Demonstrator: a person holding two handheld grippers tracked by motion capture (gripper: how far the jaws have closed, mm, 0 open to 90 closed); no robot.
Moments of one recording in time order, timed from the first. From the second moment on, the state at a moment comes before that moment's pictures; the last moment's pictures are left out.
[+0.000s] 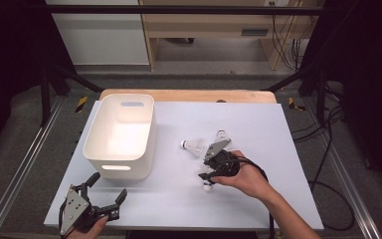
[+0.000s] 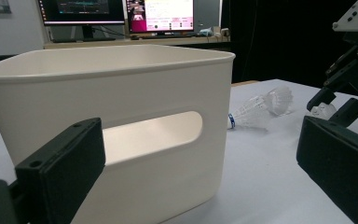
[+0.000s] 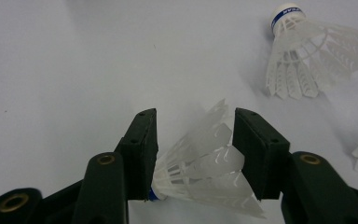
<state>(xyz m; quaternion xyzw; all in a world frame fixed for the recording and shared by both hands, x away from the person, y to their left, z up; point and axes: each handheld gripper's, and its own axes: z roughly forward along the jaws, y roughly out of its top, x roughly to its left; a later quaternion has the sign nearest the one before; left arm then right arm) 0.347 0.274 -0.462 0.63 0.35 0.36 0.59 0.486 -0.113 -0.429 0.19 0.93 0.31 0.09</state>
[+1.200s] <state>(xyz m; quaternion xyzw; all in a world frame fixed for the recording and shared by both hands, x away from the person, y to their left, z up) 0.349 0.279 -0.463 0.62 0.36 0.36 0.59 0.446 -0.178 -0.447 0.25 0.89 0.36 0.07</state>
